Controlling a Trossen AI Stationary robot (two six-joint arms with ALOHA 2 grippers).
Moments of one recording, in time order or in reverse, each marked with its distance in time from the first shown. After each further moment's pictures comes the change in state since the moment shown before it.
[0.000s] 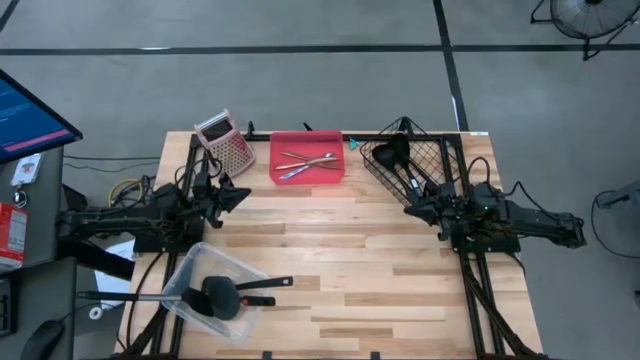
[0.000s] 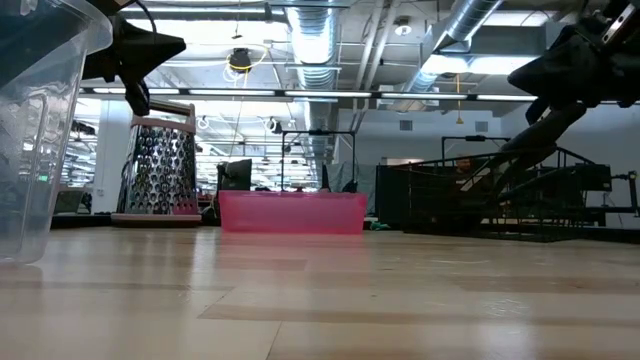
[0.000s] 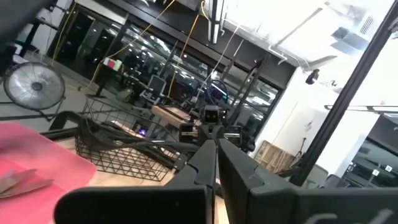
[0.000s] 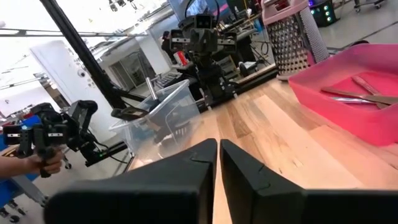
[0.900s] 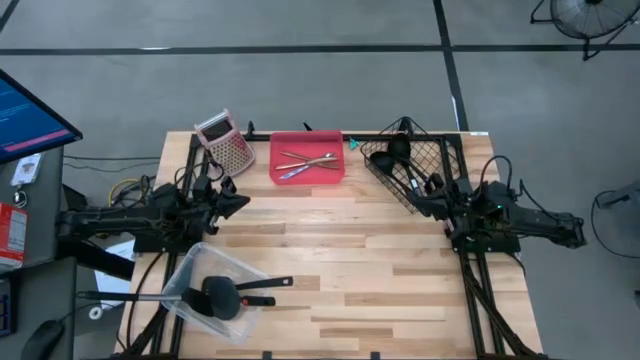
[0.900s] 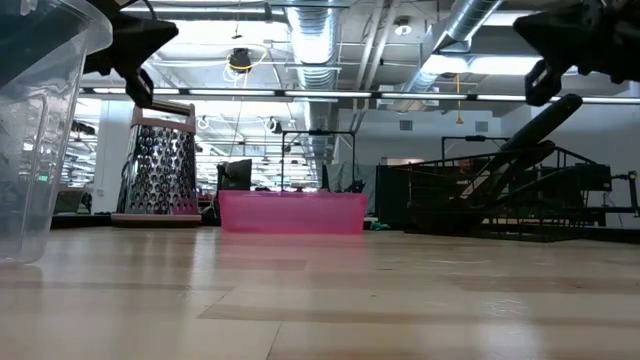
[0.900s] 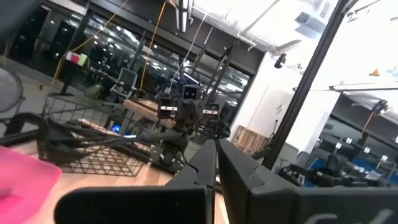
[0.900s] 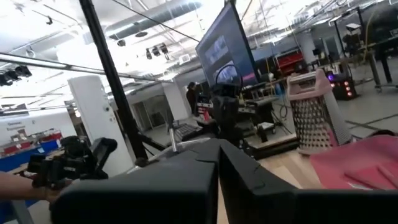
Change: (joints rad) left arm 0.000 -0.002 0.000 0.020 0.139 0.028; right arm 0.000 -0.002 -0.002 0.275 -0.011 -0.094
